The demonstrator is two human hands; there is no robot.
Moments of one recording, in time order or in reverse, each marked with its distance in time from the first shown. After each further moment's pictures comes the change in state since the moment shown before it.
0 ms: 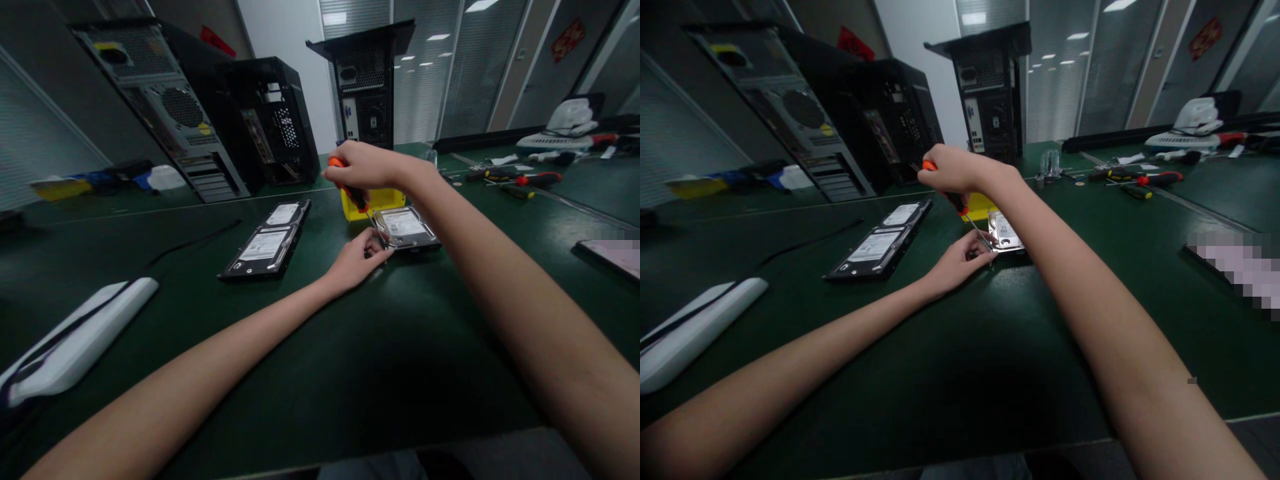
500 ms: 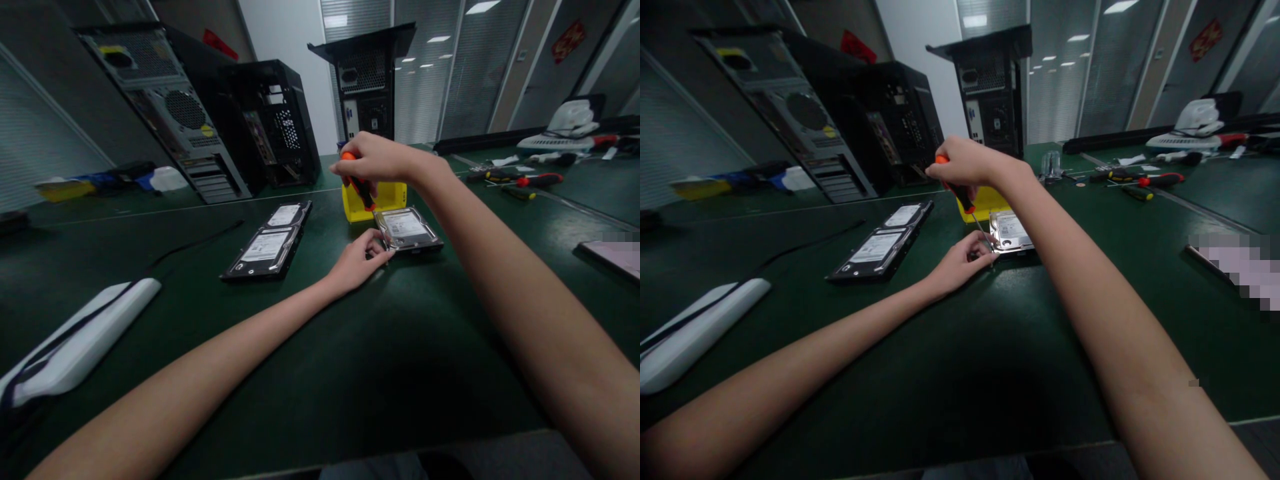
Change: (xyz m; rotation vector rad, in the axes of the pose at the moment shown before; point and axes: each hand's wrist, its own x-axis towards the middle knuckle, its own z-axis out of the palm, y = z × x) left_hand -0.002 -0.001 -0.001 -0.025 -0.016 -0.004; right_hand -0.004 0.007 -0.010 0.044 0.035 0.036
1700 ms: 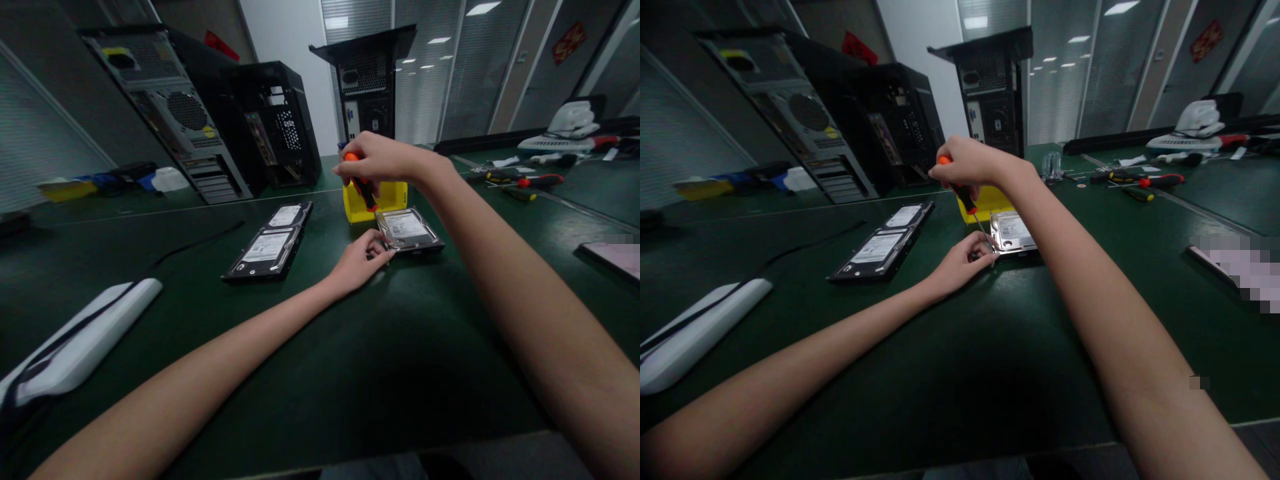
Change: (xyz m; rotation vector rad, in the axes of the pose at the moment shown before) left_hand 0.000 0.000 0.000 0.003 0.029 -0.001; right_hand -0.001 0.000 -0.002 0.049 -0.020 -0.020
